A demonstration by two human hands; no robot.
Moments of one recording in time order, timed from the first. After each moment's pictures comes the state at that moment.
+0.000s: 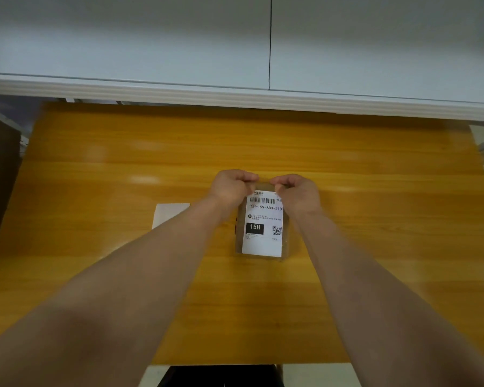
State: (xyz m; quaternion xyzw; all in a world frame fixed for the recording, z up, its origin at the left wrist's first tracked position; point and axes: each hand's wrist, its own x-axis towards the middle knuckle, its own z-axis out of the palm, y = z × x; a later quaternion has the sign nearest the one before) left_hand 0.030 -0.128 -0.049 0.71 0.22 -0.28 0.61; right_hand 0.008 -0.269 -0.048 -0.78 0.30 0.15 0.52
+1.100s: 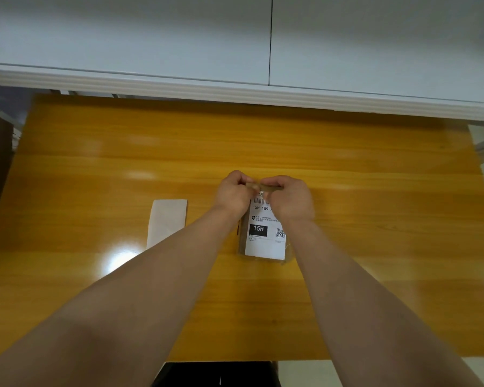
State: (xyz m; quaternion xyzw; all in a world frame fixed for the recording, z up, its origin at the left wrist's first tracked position) left_hand 0.012 -0.140 -0.059 0.71 0.23 -0.24 0.62; right_hand 0.000 -0.256 -0.048 -0.84 0.28 0.17 0.44
